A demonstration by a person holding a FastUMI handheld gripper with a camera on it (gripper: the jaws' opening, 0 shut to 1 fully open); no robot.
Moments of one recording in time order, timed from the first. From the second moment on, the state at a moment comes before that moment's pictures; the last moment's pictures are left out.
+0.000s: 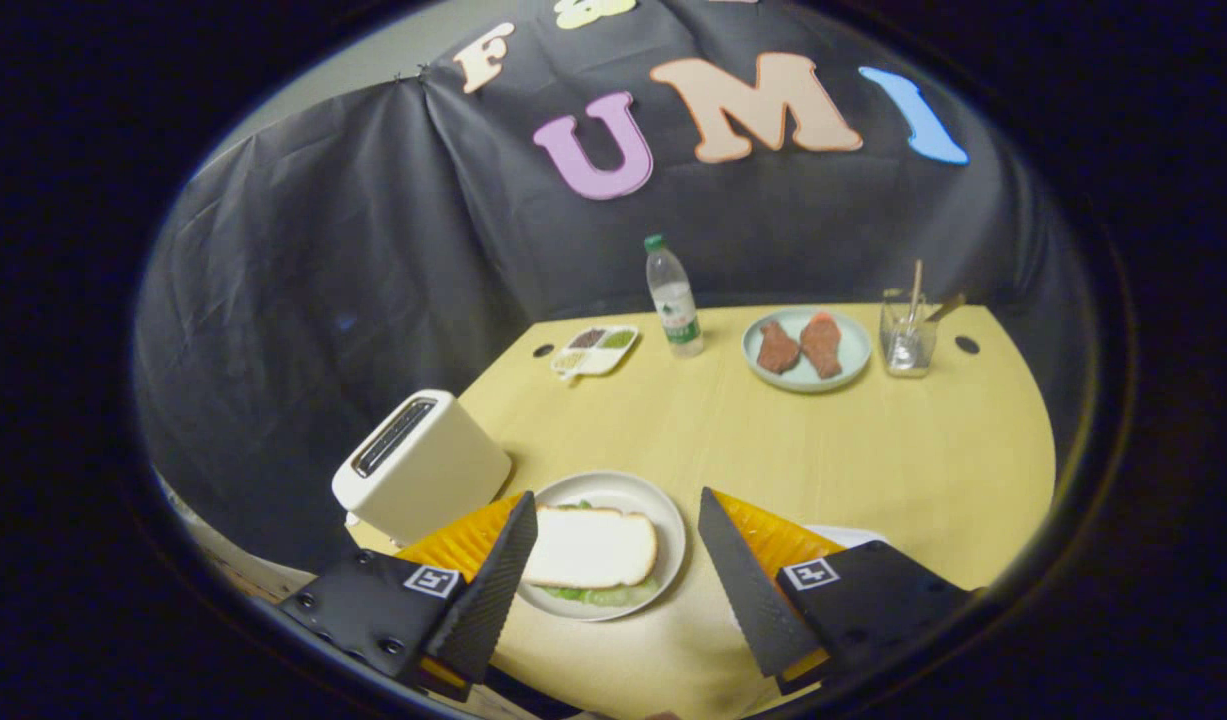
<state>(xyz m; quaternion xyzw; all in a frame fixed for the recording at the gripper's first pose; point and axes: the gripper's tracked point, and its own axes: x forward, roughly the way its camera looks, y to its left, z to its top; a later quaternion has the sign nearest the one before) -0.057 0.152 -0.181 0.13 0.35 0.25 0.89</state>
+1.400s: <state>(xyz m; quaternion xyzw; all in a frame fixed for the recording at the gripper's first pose) -0.004 0.011 -0.009 0.07 0.06 0.03 1.00</state>
